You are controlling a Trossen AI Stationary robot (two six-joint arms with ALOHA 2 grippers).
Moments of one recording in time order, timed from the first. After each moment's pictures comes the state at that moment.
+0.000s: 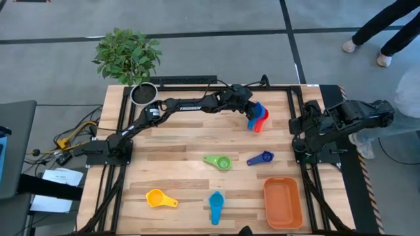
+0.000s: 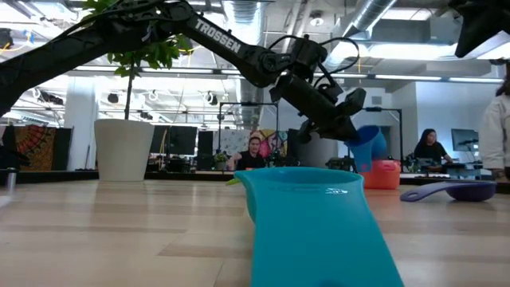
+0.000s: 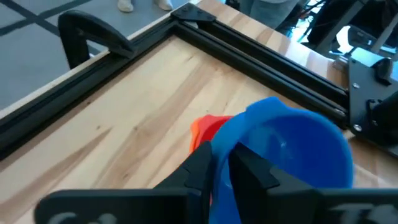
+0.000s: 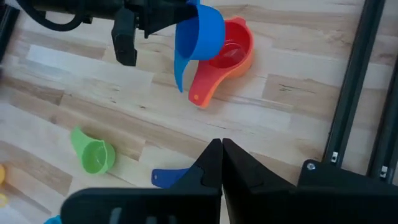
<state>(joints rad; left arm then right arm) 0.31 2.47 2.09 0.02 -0.05 -0.31 0.27 0.75 1.10 -1.53 0.50 1.53</state>
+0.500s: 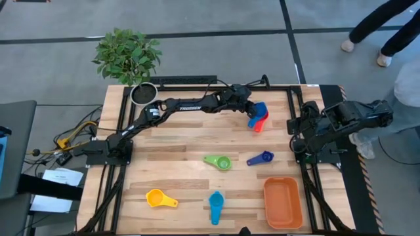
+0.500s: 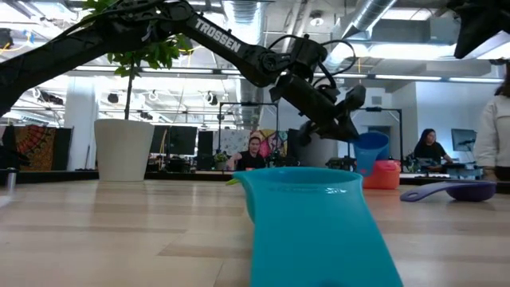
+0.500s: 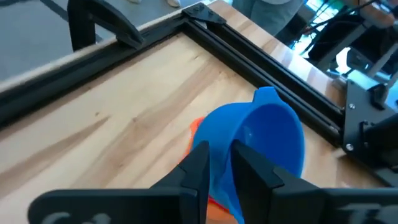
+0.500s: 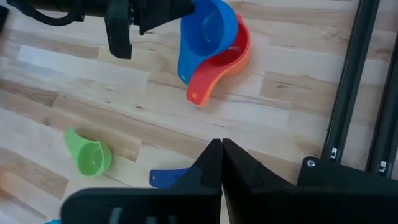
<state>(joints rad) 0.31 2.47 2.09 0.02 -0.05 -0.46 0.27 0.78 1.10 -1.53 0.50 1.55</state>
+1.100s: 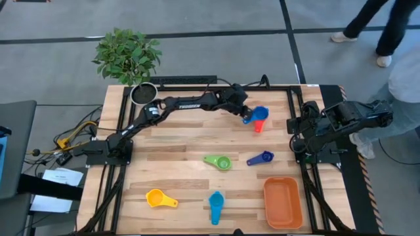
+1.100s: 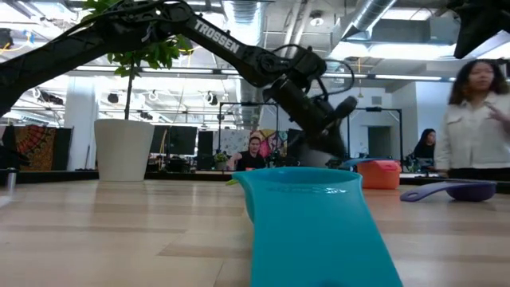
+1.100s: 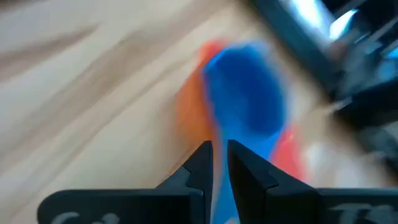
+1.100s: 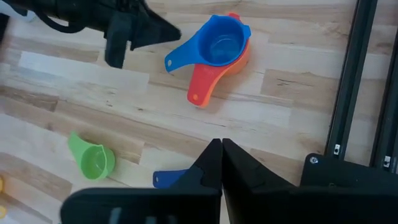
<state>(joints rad) 0.34 2.47 2.09 -0.22 0.10 -0.58 0.27 0.78 1.10 -1.53 0.50 1.58</state>
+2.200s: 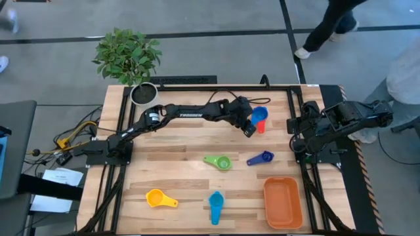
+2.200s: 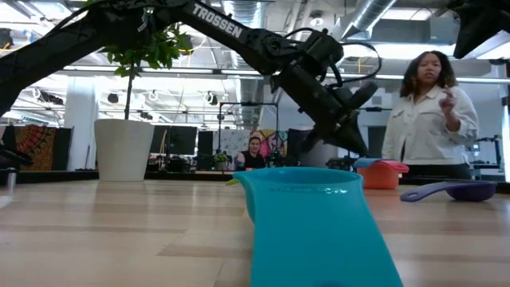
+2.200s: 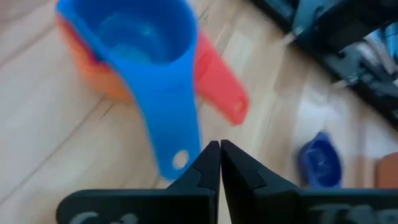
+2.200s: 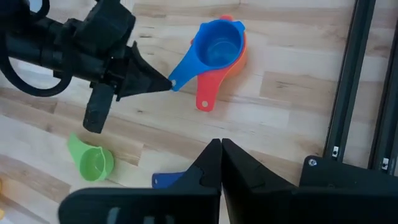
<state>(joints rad) 0.23 2.45 2.09 -0.27 0.13 -0.49 0.27 0.78 1.10 -1.53 0.51 1.58</state>
